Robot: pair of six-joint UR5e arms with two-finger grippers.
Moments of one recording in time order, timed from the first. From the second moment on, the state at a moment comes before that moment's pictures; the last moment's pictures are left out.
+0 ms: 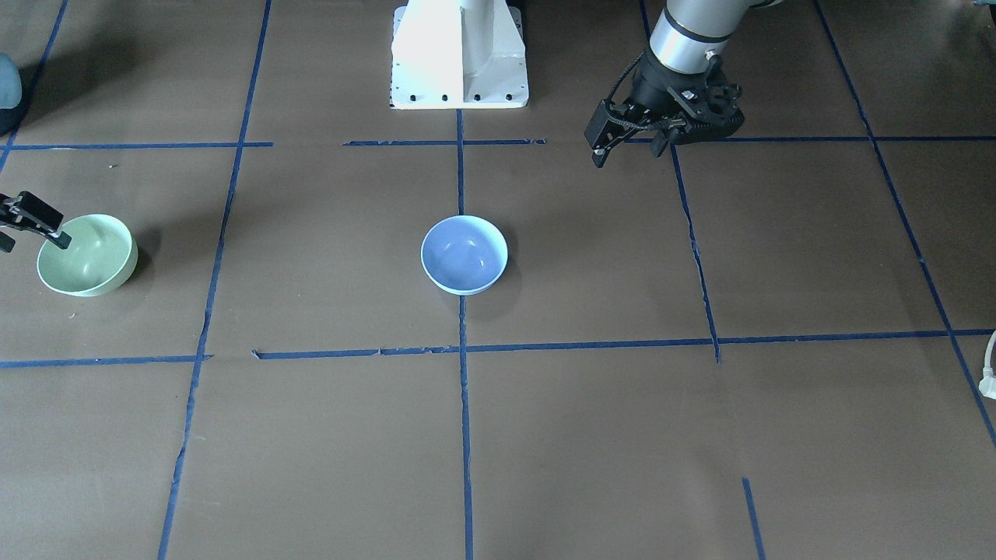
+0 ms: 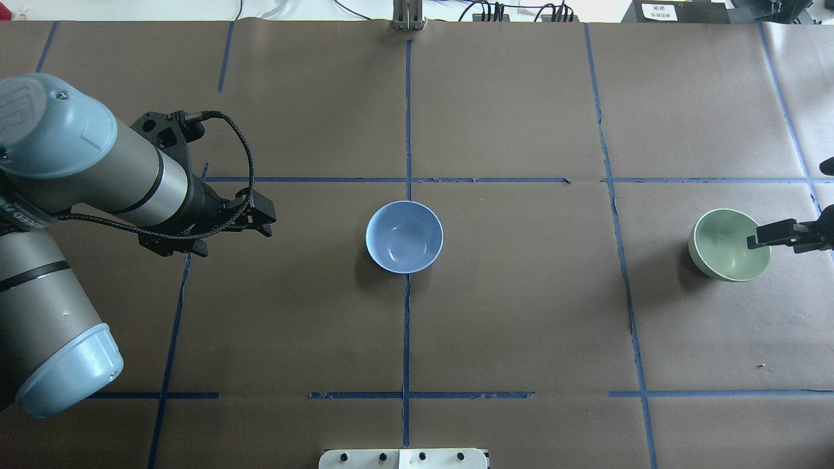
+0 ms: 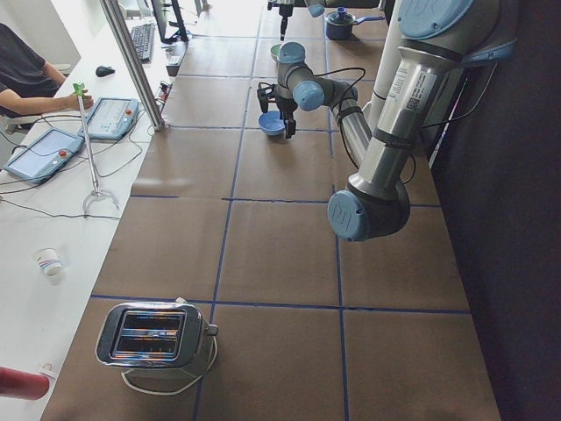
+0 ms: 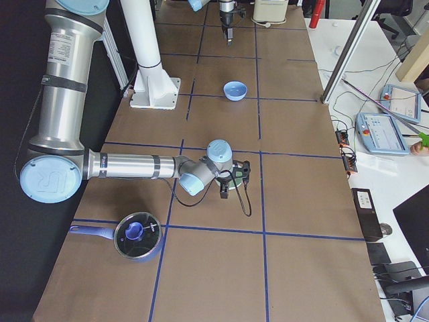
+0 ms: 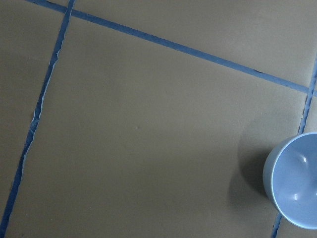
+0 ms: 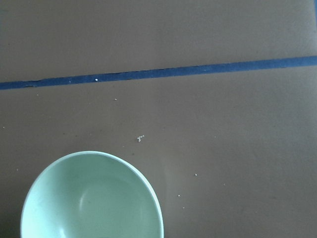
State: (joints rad) left arm -0.68 -1.95 -2.13 -1.46 -2.02 -1.41; right arm 1.03 -1.75 1.63 -0.77 2.22 0.88
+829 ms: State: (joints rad) left arm -0.69 -1.94 -2.13 -1.47 -2.03 -1.41; right arm 0.98 -1.75 1.61 -0.74 2.20 0.93
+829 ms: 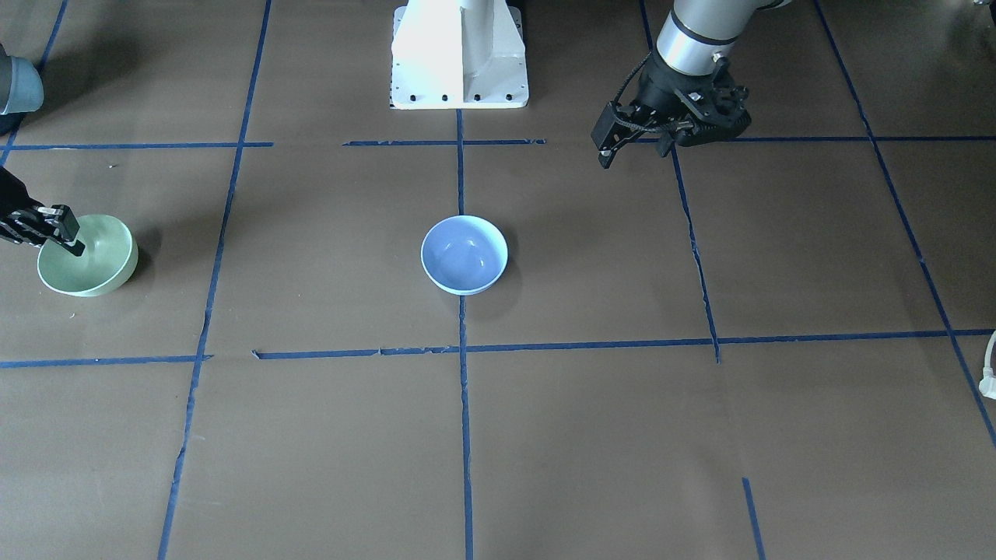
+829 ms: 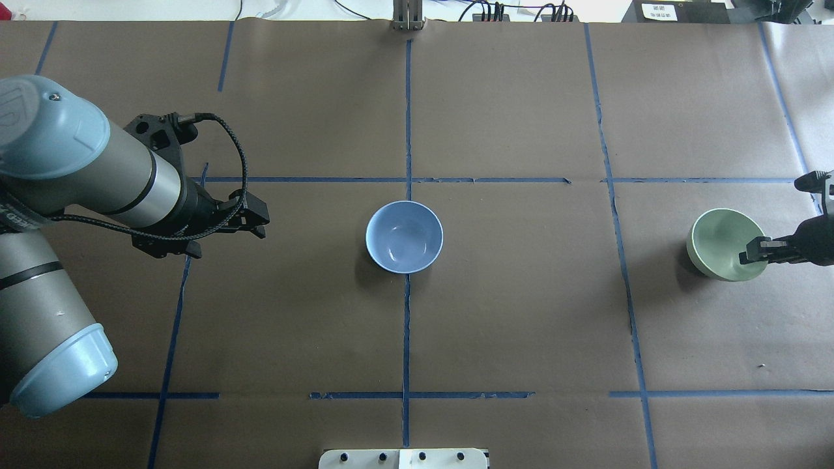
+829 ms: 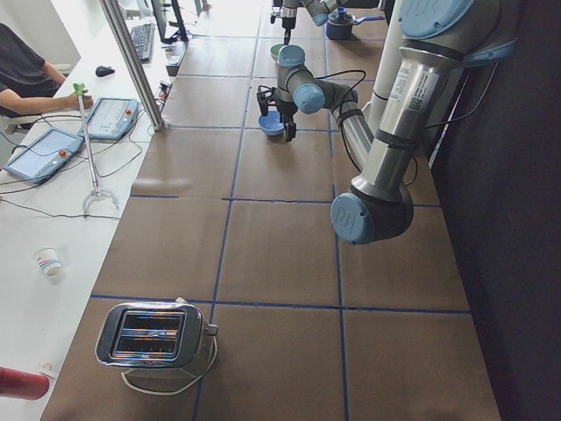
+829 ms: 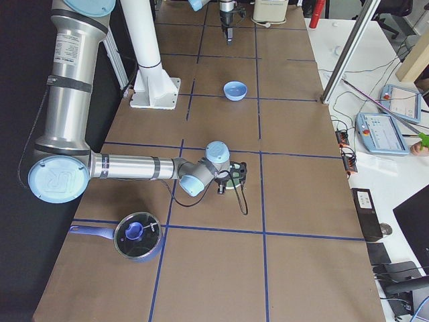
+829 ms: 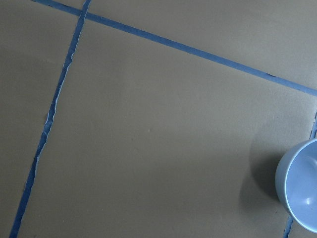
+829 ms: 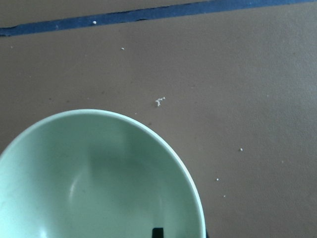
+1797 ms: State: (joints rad) left arm -0.69 -1.89 -2.13 -1.47 -2.01 -1.38; right arm 0.88 -1.38 1.72 -0.74 2.23 1.43
